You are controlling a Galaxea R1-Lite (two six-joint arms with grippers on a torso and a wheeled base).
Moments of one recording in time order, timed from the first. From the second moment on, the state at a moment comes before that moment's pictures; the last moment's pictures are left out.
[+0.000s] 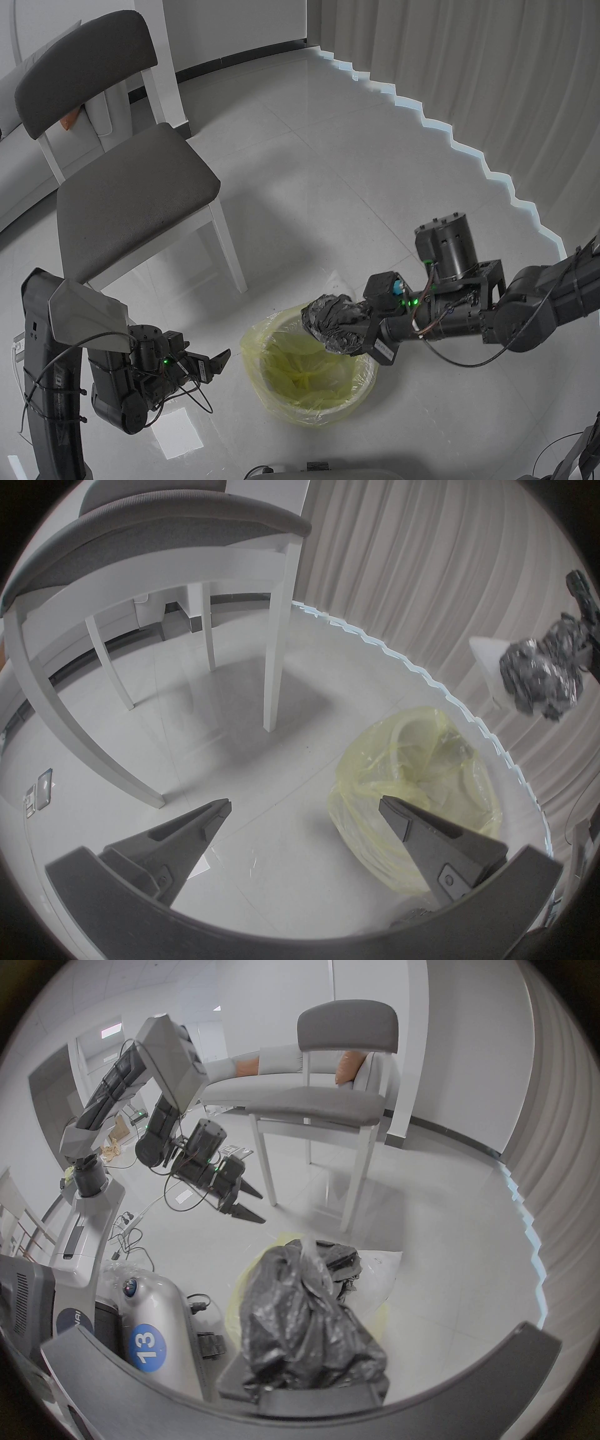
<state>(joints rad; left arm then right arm) -0.23 2.40 -0.39 -1.55 -0.10 -0.08 0.64 1.89 -1.02 -0.27 0.20 -0.52</state>
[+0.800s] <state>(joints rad) -0.18 2.26 -0.34 -1.55 -0.15 -0.11 0.68 2.35 -1.18 -0.31 0.16 -0.40</state>
